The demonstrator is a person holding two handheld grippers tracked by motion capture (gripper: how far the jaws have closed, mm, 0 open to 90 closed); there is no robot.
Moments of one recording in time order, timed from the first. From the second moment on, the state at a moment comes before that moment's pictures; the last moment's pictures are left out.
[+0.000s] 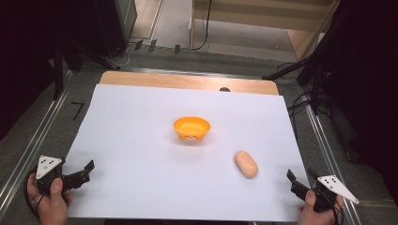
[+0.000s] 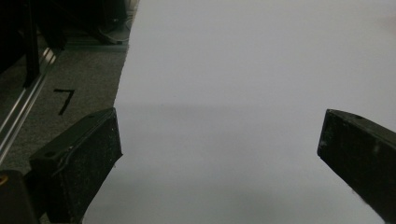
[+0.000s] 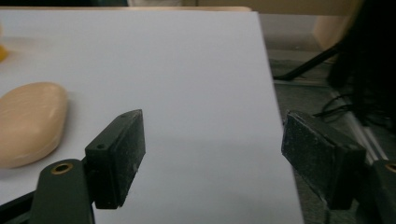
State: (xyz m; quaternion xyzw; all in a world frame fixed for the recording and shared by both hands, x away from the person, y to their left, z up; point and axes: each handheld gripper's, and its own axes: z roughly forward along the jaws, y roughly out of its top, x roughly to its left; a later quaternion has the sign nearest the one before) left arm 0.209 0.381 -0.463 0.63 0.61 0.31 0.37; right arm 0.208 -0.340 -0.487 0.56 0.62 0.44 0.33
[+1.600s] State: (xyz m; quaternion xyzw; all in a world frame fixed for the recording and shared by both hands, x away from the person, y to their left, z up) left arm 0.209 0.380 -0.463 0.63 0.60 0.31 0.37; right arm 0.295 -0.238 -0.441 0.51 0.81 0.27 0.06
